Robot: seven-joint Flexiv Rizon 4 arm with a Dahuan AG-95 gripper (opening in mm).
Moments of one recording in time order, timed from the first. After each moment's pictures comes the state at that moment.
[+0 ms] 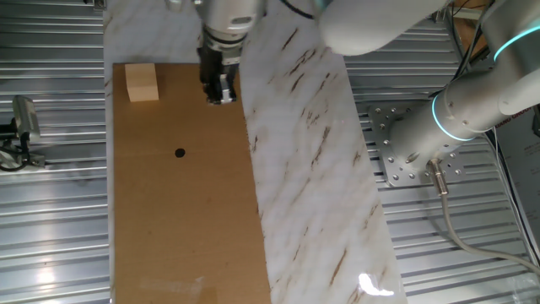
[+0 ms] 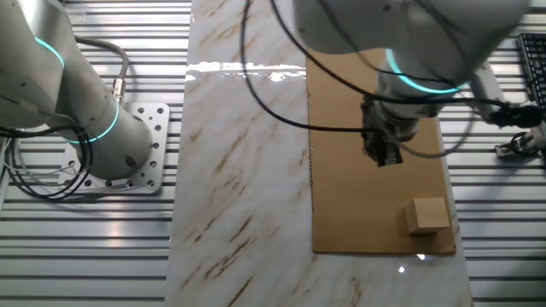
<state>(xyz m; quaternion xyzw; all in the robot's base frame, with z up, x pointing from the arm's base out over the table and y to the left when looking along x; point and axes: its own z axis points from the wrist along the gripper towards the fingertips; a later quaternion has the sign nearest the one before) 0.551 -0.062 0.133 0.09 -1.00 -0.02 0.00</state>
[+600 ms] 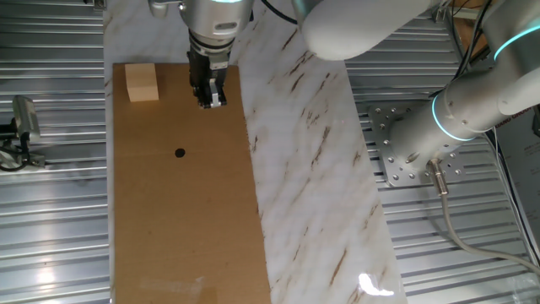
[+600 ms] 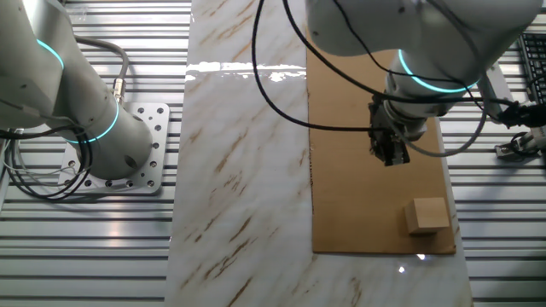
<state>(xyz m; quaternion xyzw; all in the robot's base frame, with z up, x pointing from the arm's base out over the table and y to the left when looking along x) 0.560 -0.060 0.127 0.08 -1.00 -0.02 0.00</state>
